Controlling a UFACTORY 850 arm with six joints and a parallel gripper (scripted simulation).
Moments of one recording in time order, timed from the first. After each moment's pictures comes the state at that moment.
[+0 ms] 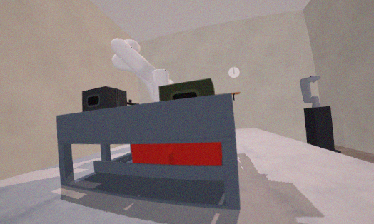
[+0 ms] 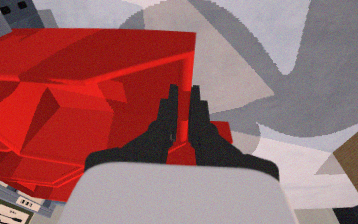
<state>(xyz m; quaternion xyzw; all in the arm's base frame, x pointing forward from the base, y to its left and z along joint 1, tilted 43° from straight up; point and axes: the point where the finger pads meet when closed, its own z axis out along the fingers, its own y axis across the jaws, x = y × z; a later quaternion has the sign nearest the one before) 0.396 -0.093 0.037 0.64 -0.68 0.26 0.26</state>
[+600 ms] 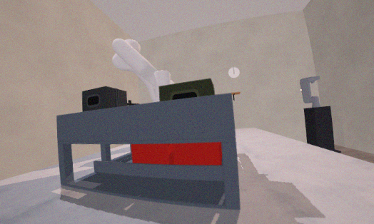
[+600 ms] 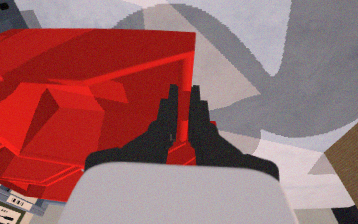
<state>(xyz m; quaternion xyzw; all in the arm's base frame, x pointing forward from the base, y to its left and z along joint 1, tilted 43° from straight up) 0.377 -0.092 0.037 0.64 -0.68 0.26 0.26</state>
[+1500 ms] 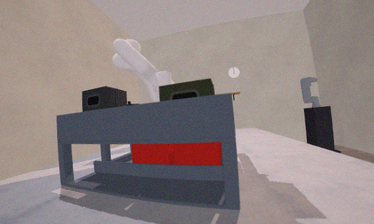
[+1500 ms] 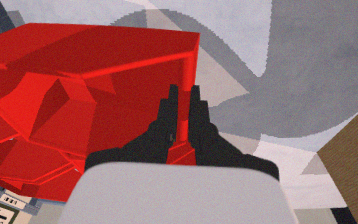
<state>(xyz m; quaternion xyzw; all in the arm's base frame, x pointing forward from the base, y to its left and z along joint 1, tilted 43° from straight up) 0.361 -0.091 0.036 0.64 -0.68 0.26 0.26</state>
